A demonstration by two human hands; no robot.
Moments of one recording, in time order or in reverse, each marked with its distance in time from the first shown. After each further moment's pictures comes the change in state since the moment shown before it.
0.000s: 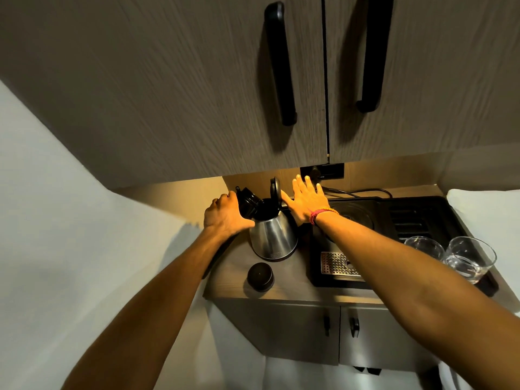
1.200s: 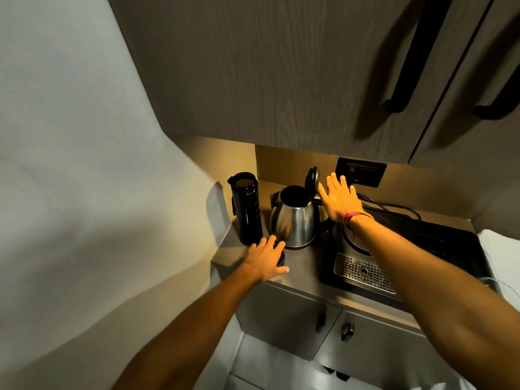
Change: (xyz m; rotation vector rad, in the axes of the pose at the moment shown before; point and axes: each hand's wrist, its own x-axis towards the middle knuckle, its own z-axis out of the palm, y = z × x) left_hand -0.107 0.011 0.115 -0.045 -0.383 0.242; right_hand 0.005 -0.002 0.006 -0.259 -0.044 -0.118
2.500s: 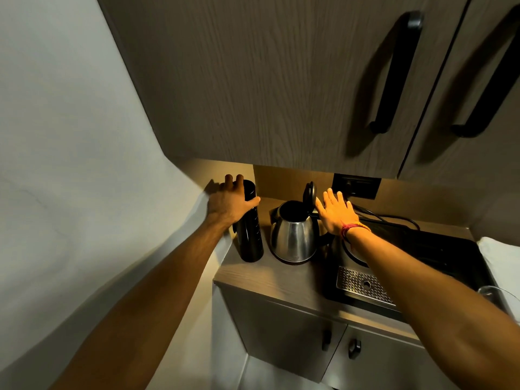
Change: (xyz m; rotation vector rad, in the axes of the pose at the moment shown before) left_hand 0.028 -0.090 -0.151 0.079 0.531 -0.291; right_hand -0.004 -0.006 -0.005 0.081 -0.042 0.018
